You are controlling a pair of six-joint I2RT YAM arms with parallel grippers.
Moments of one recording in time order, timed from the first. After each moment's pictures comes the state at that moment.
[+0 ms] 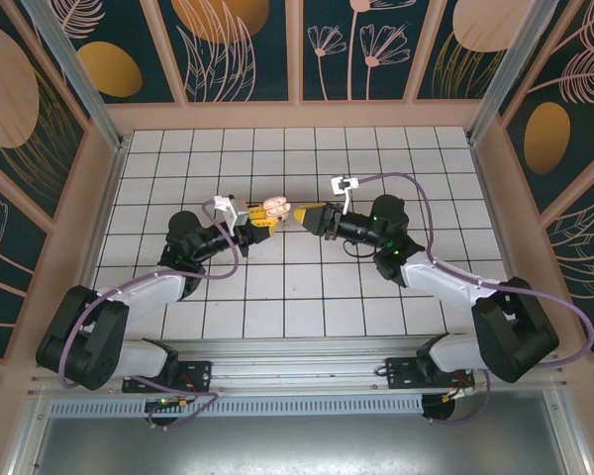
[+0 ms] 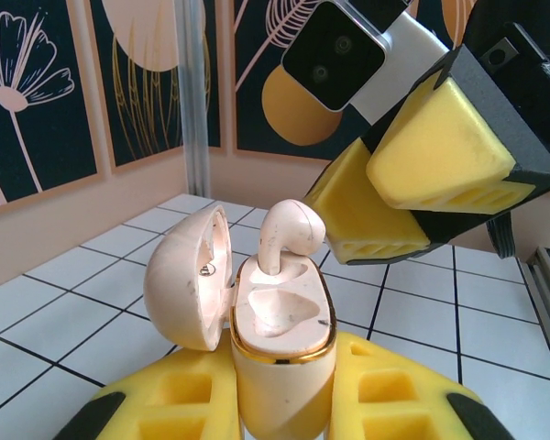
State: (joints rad) left arm -0.41 1.34 0.51 0.91 0.78 -0.08; right arm 0.59 1.34 0.68 0.70 -0.68 0.80
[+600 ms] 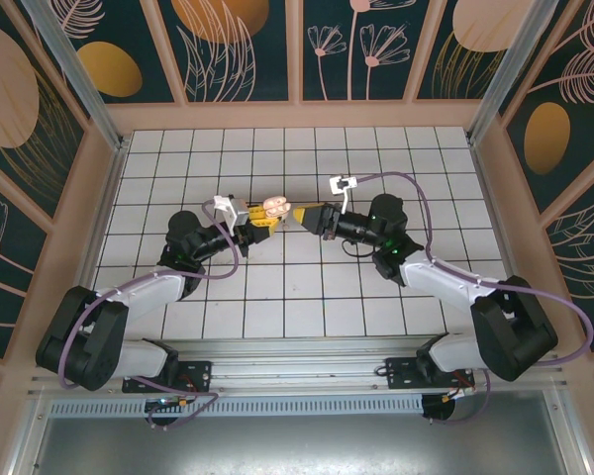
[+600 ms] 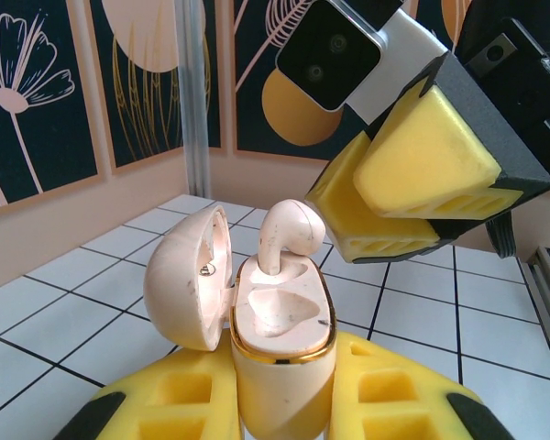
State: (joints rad) left arm -0.41 1.34 0.51 0.91 0.78 -0.08; right arm 0.60 1.35 0.70 0.68 -0.68 0.81
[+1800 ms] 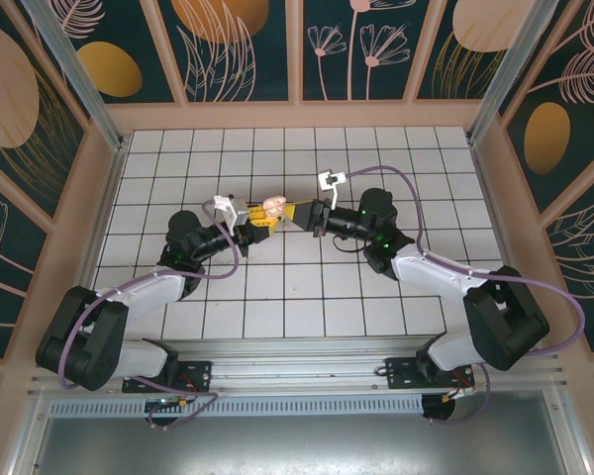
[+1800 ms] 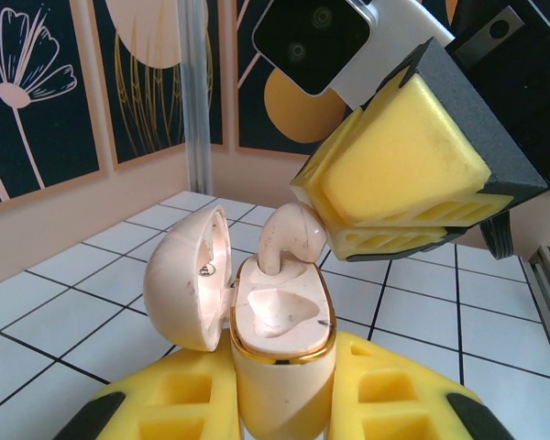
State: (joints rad) left arm -0.41 1.34 0.51 0.90 0.77 -0.08; right arm 0.64 1.41 0.76 0.68 -0.68 0.79
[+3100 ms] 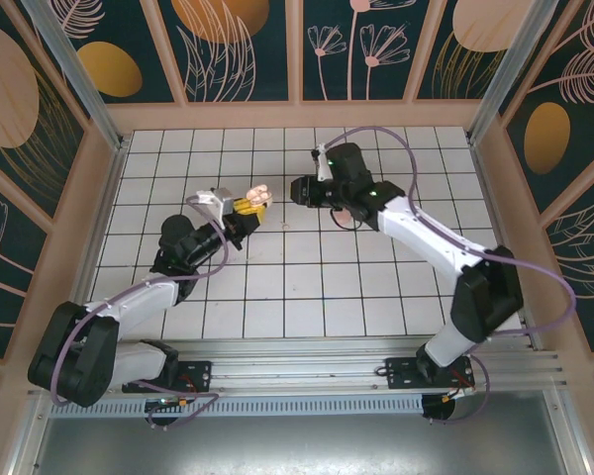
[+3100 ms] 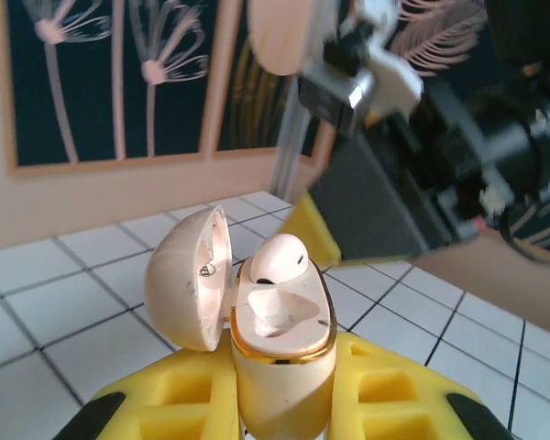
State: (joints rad) left arm -0.36 1.24 0.45 0.84 0.53 -0.31; right arm 0.64 1.64 1.36 -0.40 -0.22 0.53
